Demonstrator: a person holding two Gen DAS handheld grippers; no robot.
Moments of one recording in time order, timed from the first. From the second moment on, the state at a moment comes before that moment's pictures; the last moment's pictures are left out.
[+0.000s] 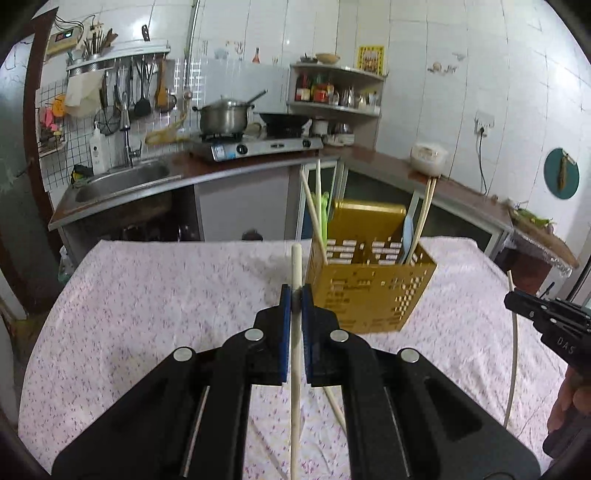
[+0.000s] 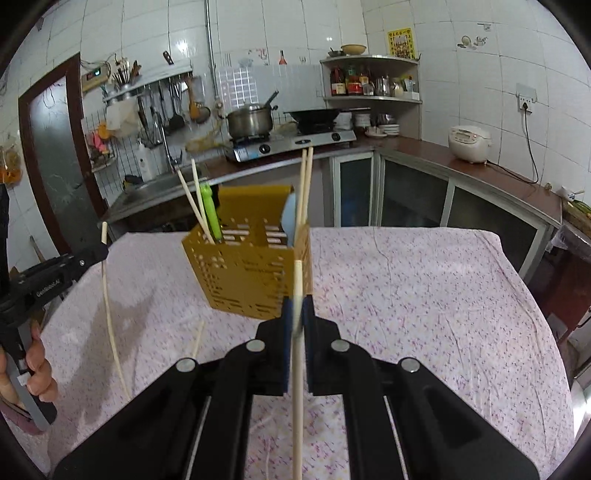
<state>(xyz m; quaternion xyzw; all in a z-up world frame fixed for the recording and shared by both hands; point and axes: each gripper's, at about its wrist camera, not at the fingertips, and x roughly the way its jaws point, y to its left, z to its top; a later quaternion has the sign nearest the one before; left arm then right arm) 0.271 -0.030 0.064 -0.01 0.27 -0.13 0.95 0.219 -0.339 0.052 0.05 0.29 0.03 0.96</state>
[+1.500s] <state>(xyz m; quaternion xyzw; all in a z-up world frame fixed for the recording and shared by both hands) 0.393 -0.107 0.173 -0.02 0.07 -0.13 0.99 0.347 -0.319 0.145 0.07 0.00 0.03 1.00</state>
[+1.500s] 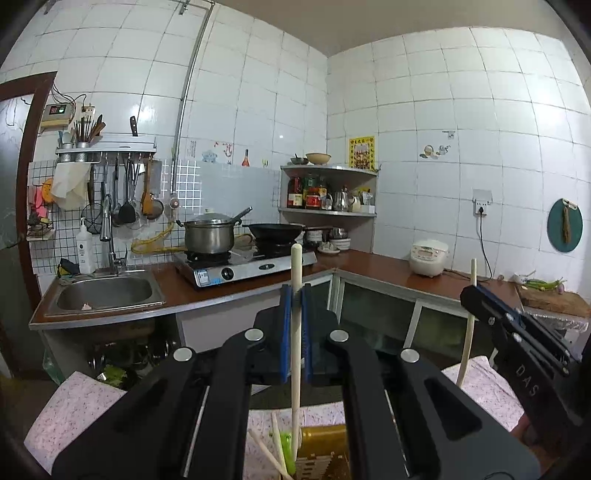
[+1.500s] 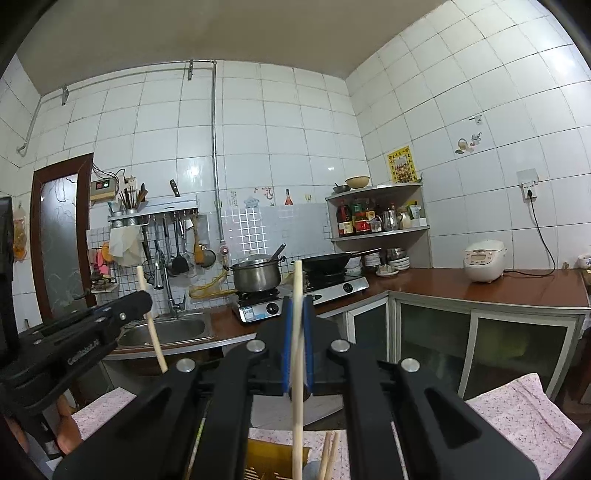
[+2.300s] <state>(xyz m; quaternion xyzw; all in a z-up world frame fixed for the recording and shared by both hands) 0.415 -0.091 0.101 -0.04 0.11 -0.16 0.98 0.363 -0.323 0.065 0.07 0.05 0.06 0.99</state>
